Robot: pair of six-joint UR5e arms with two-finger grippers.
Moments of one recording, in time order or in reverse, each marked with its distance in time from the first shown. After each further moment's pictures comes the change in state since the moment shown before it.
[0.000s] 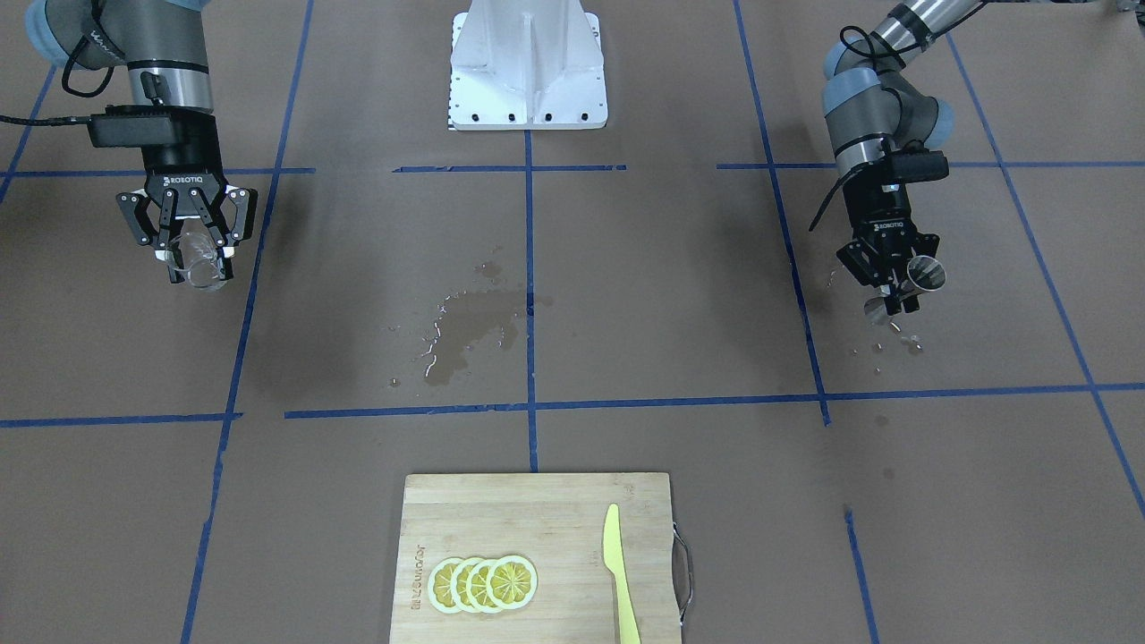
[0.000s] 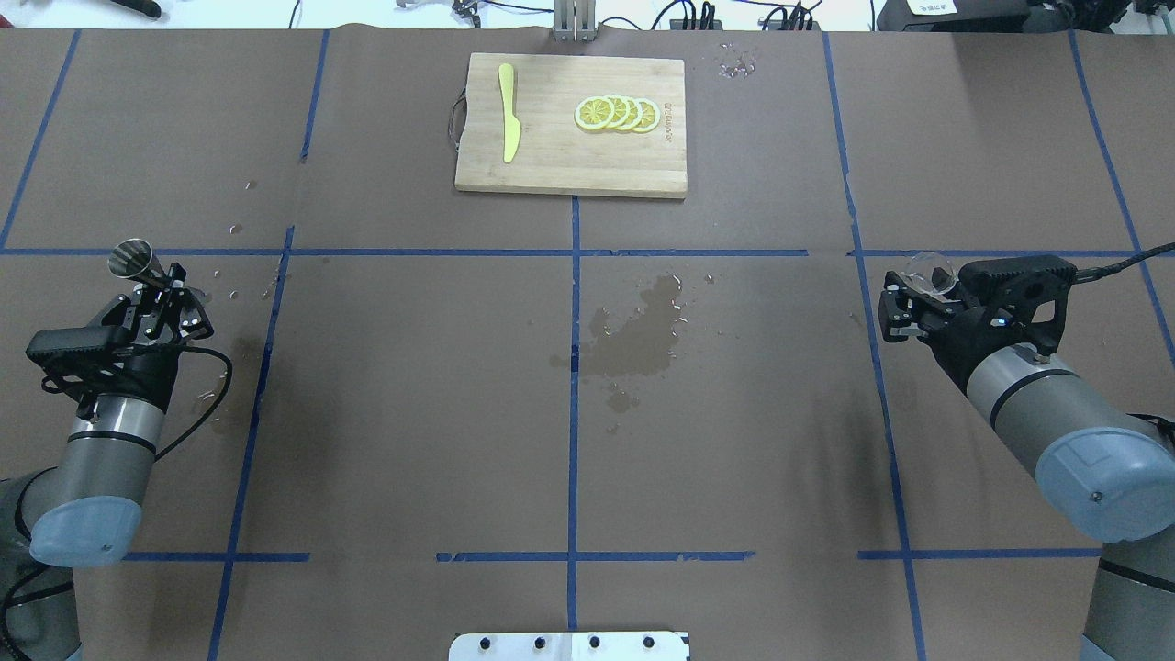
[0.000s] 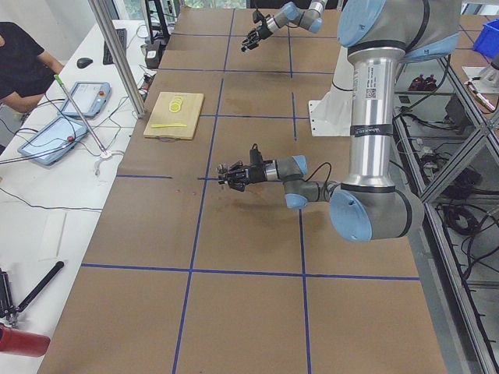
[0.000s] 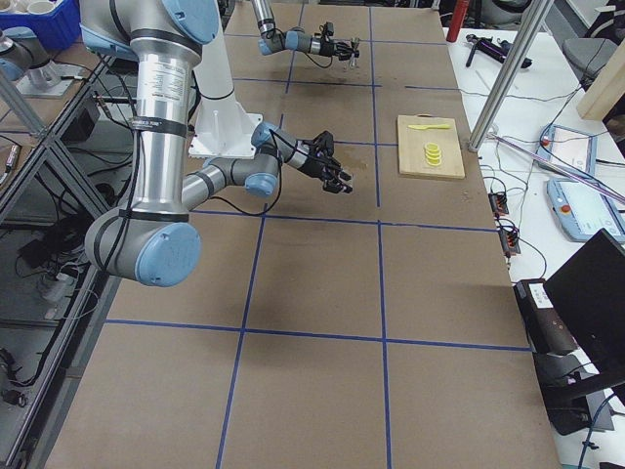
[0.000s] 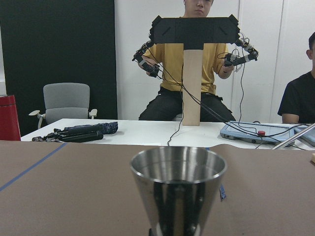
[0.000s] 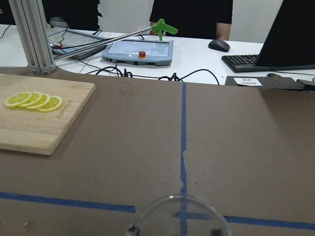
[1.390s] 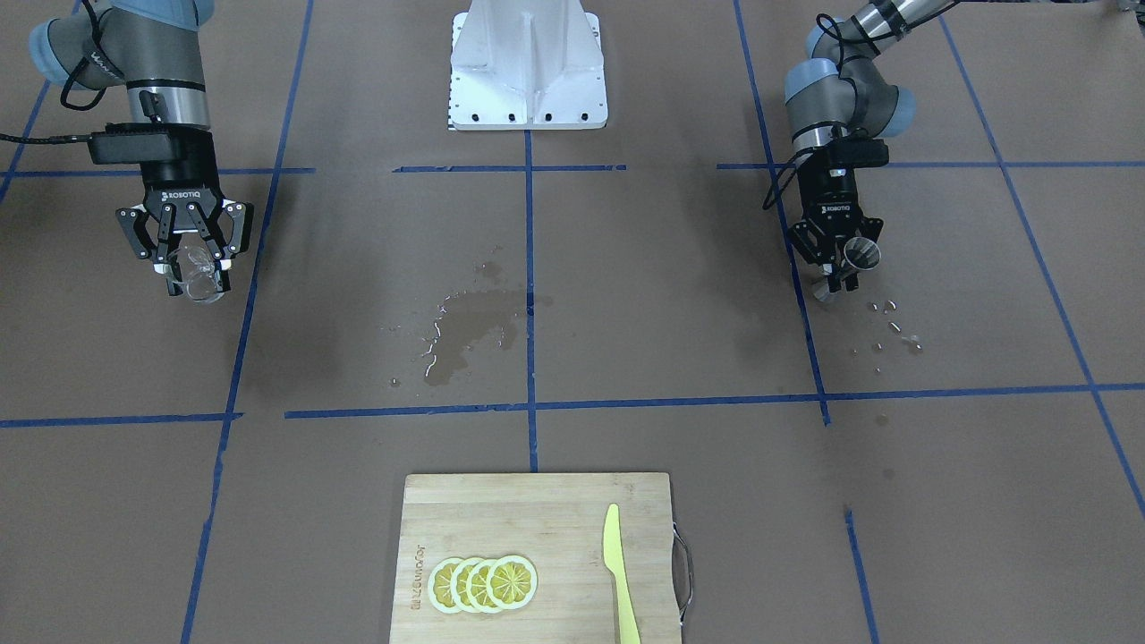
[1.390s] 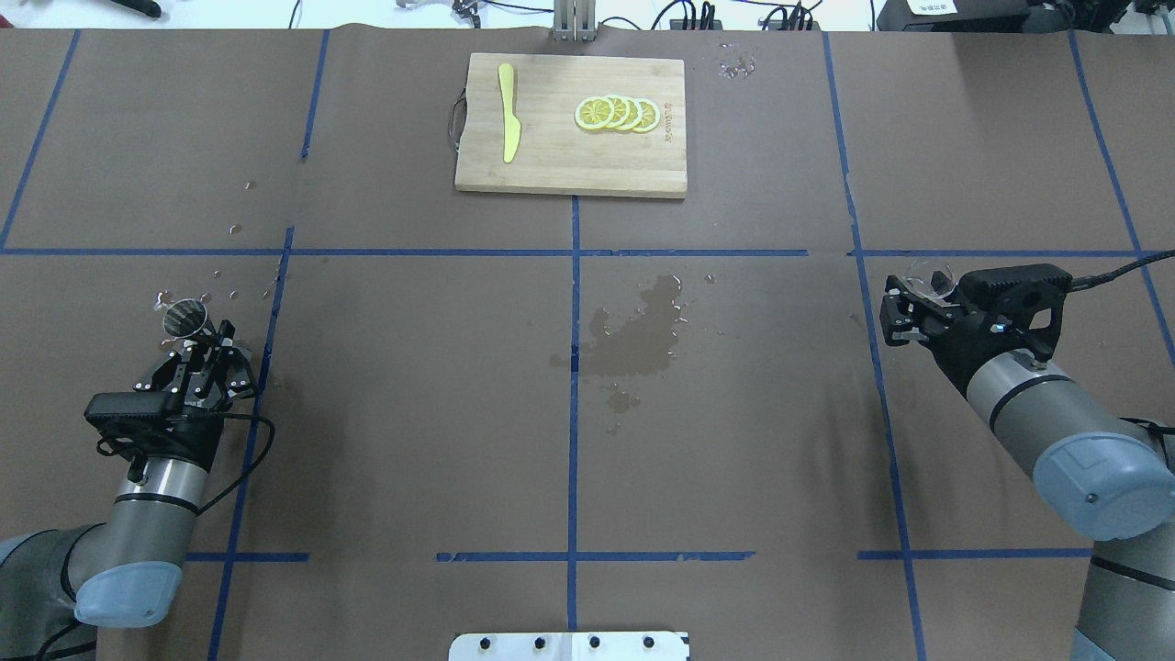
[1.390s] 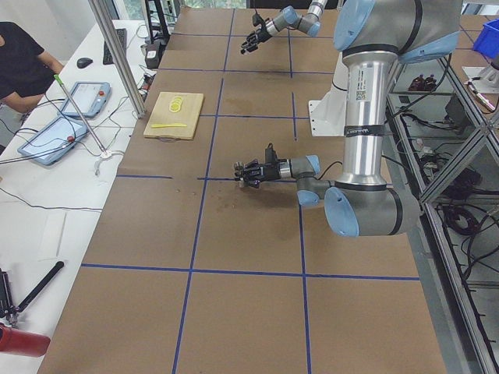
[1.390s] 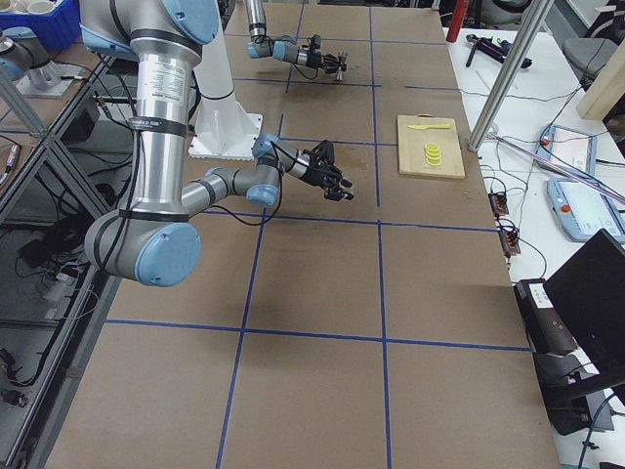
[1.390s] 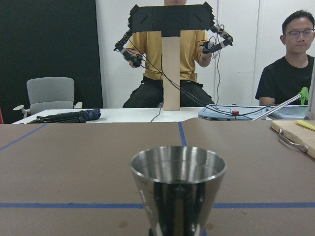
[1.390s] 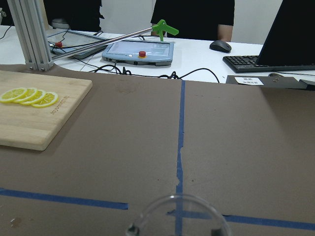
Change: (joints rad) left arm 0.139 -0.020 0.008 0.041 0.062 -0.056; right arm -0.001 -0.001 -0.074 0.097 -0.014 -0.019
